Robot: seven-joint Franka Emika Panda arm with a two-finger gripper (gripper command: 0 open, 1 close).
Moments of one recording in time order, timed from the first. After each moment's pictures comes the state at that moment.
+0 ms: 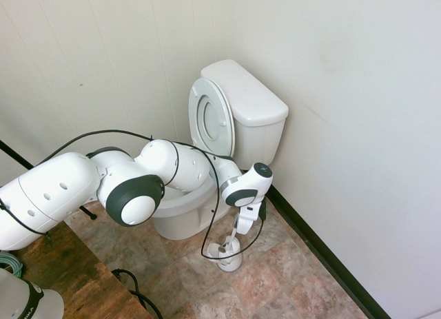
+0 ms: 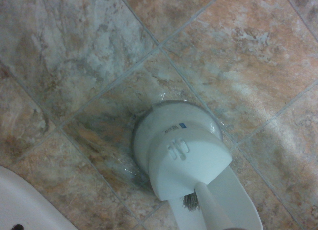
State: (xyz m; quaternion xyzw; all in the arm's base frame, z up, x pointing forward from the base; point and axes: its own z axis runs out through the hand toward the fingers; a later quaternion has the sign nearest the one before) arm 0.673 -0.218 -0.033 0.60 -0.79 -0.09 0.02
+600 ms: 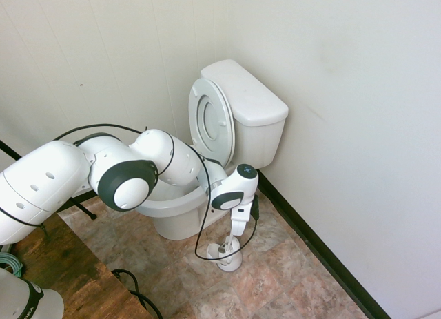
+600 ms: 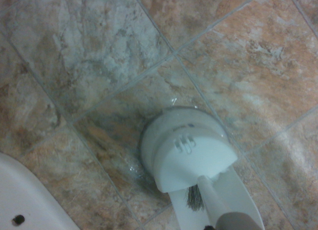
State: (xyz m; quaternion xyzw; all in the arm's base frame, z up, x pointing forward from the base) arm 0.645 -0.191 -0.034 0.64 -0.77 -0.02 0.01
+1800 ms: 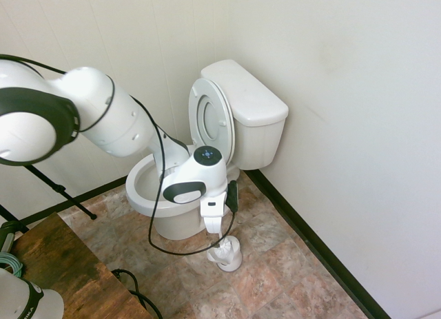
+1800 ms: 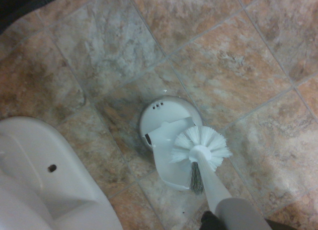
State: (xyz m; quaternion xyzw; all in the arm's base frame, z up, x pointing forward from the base) arm 0.520 -0.158 0.177 0.67 -0.74 0.06 -0.04
